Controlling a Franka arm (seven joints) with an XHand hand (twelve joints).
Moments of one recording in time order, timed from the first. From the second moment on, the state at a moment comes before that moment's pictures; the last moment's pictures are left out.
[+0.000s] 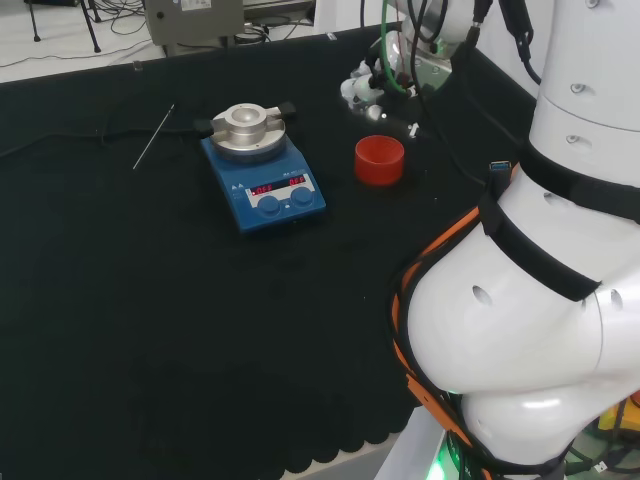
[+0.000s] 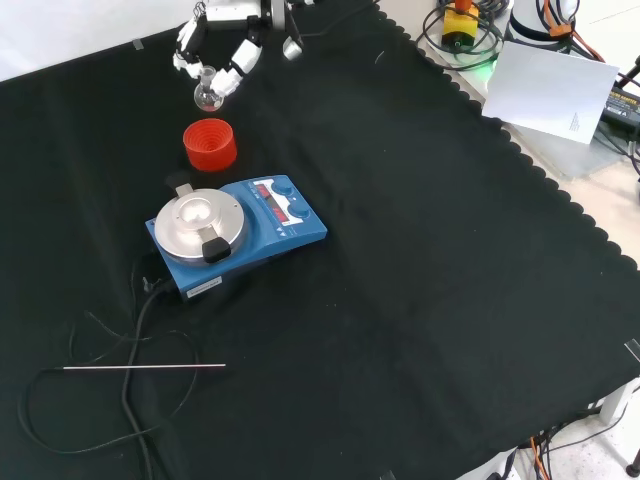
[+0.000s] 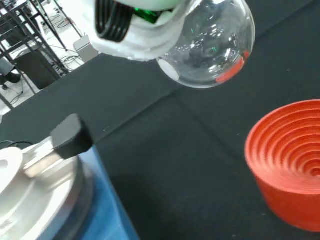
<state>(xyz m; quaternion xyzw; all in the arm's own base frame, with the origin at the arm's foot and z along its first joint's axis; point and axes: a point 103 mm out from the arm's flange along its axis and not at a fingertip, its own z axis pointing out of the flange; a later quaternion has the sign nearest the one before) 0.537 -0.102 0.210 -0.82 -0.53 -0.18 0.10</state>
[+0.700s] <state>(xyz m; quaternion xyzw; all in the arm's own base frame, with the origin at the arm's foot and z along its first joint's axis) 0.579 -0.034 0.231 -0.79 -0.58 -0.18 0.11</state>
